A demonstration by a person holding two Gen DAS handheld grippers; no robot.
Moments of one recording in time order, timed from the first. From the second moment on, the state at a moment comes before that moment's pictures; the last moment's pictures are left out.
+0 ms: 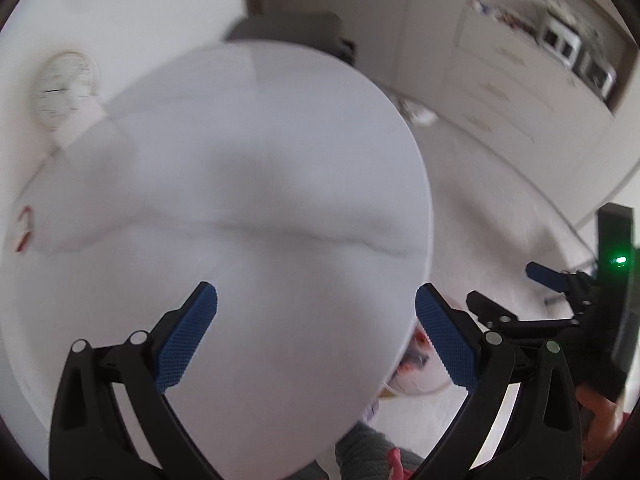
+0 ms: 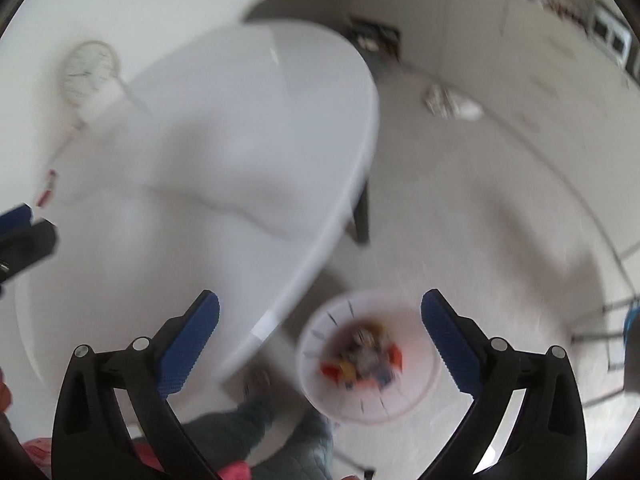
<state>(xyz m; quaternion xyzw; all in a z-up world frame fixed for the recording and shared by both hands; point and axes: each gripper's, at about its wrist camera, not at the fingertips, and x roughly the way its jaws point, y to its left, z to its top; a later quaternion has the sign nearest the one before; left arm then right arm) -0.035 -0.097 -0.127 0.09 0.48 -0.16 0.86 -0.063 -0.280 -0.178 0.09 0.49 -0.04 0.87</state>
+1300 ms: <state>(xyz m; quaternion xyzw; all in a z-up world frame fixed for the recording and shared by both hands) -0.050 0.017 0.108 0.00 0.27 -0.04 0.96 -0.031 -0.189 0.098 0.02 0.23 -0.02 0.97</state>
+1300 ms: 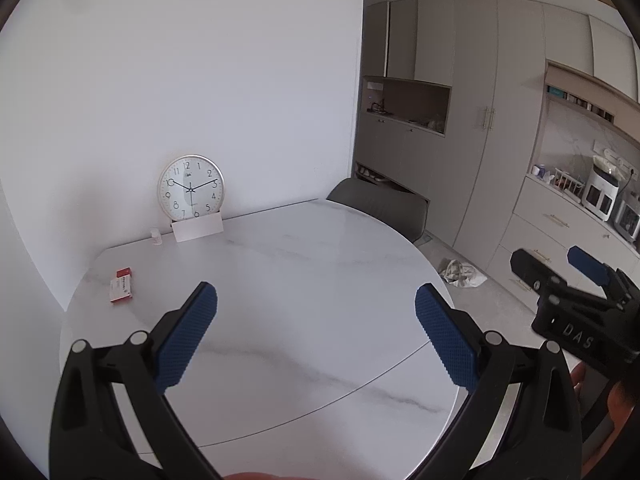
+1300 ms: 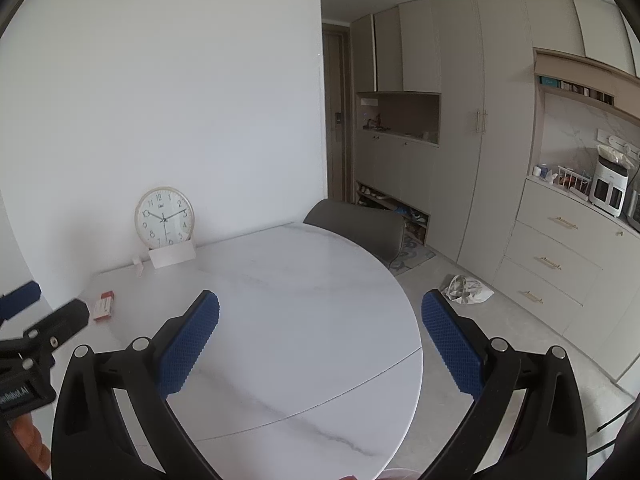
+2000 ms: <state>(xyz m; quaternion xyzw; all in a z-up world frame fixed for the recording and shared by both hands) -0.036 0.014 0.101 0.00 0.28 -0.04 0.96 -0.024 -0.191 0.094 0.03 0.24 -0.01 0.97</state>
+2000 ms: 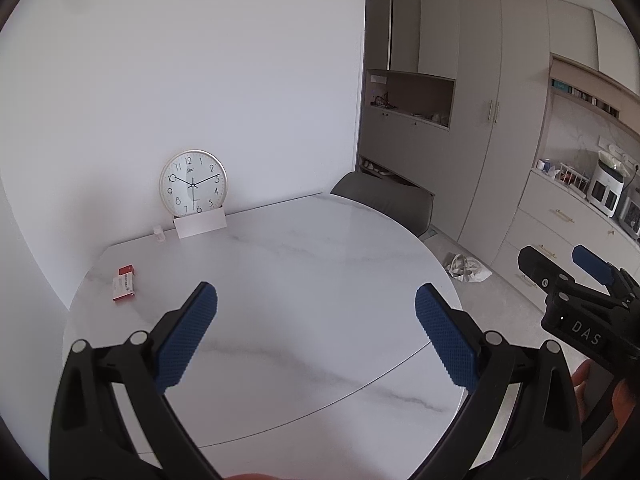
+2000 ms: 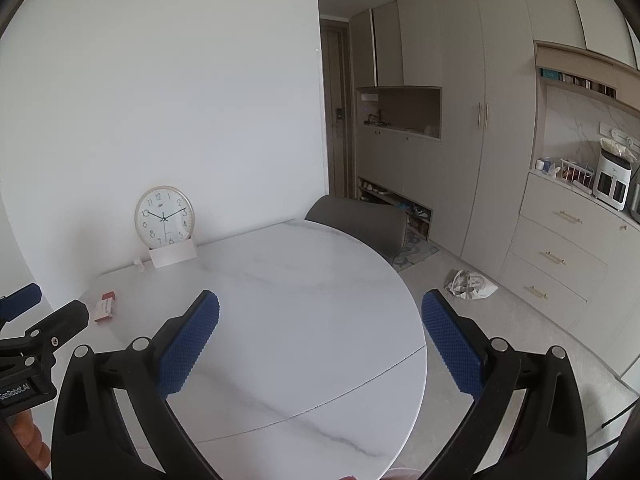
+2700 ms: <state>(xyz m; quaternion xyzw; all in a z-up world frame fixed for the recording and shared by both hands) -0.043 0.016 0.094 0.00 0.29 -0.03 0.96 -0.028 -0.176 0.092 0.02 0.24 0.00 0.97</state>
